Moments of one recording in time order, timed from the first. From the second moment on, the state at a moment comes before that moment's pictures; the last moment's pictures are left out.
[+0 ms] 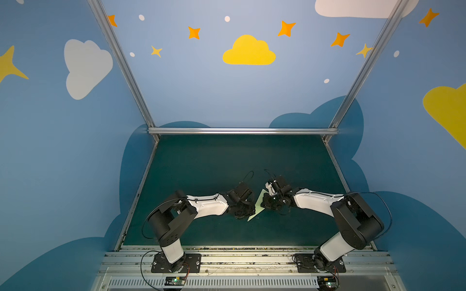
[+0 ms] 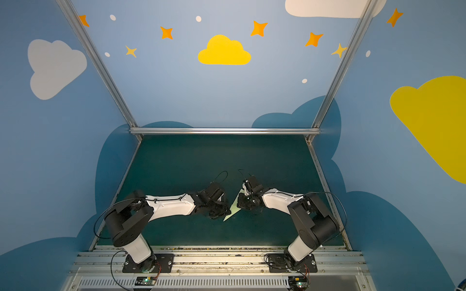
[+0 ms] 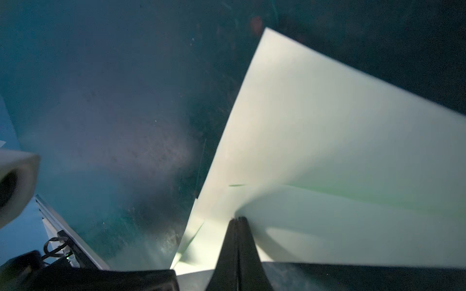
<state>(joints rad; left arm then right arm) -0.87 1.73 0.89 -0.14 0.30 -1.15 0.63 1.60 0.74 -0.23 -0.32 0.69</state>
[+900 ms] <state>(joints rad) -0.91 1.71 0.80 -0.10 0.26 -1.15 0.63 1.60 0.73 -0.22 -0.32 0.70</state>
